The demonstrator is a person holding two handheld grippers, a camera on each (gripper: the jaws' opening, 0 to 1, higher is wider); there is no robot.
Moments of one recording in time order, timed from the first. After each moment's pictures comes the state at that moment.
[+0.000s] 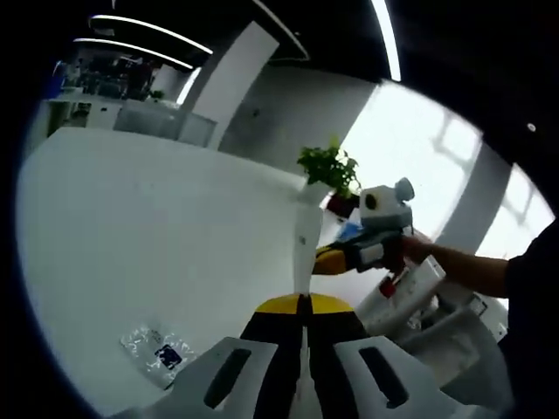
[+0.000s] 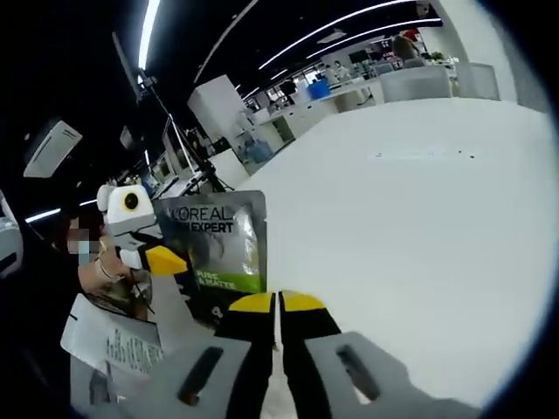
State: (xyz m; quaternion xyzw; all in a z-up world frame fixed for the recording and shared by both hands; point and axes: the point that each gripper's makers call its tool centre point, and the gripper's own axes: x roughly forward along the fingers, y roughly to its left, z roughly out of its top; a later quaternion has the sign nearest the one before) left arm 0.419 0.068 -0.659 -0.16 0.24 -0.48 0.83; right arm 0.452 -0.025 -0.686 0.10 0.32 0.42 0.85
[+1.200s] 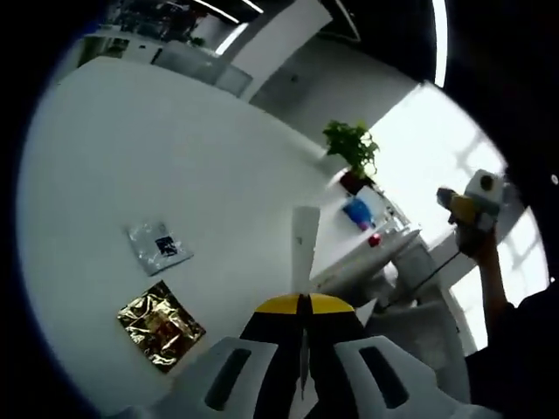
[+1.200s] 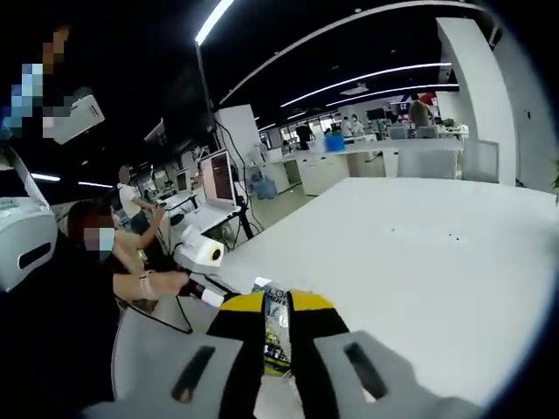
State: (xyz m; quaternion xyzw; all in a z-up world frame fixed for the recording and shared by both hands) left arm 0.344 0.098 -0.693 -0.23 0.38 -0.43 0.79; right arm 0.332 0.009 -0.555 0.03 0.20 0.43 0.88
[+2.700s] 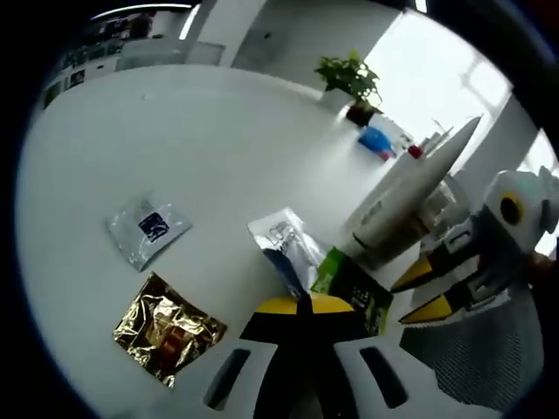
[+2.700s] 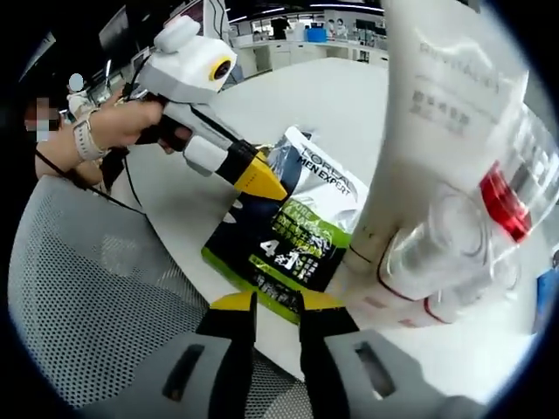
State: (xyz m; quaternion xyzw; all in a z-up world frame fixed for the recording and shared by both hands) left arm 0.343 0.088 -0.767 -0.04 0.42 -0.46 0.78; right arm 0.271 0.038 -0.763 -0.13 0.44 0.33 0.83
